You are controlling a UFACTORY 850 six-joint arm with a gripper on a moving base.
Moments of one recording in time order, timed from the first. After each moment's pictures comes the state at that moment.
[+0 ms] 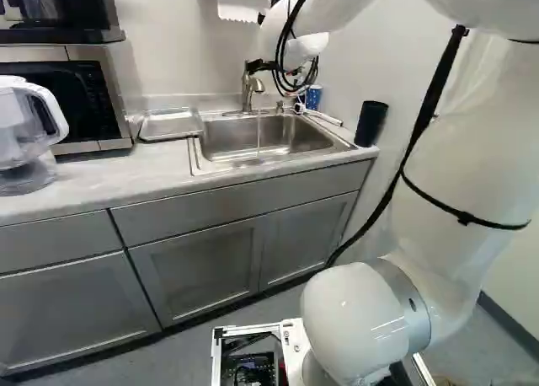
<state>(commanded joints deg) 6.4 0.2 -61.1 0.0 7.8 0.0</state>
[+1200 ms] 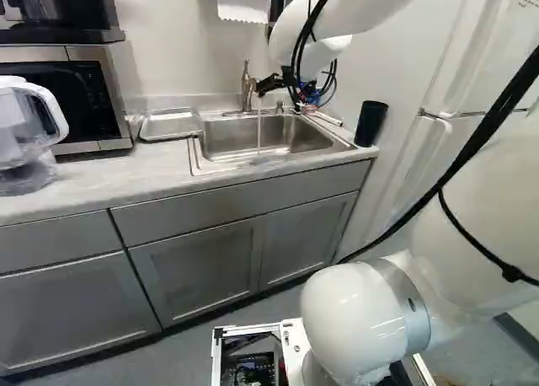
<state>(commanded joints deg) 4.1 11.1 -50.8 0.0 -5.9 0.0</state>
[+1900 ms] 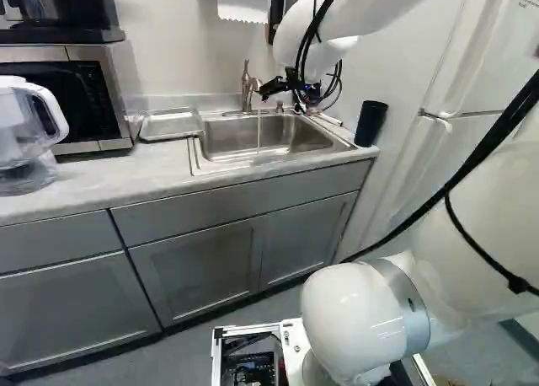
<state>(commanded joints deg) 3.4 12.2 -49.8 0.0 -6.7 0.0</state>
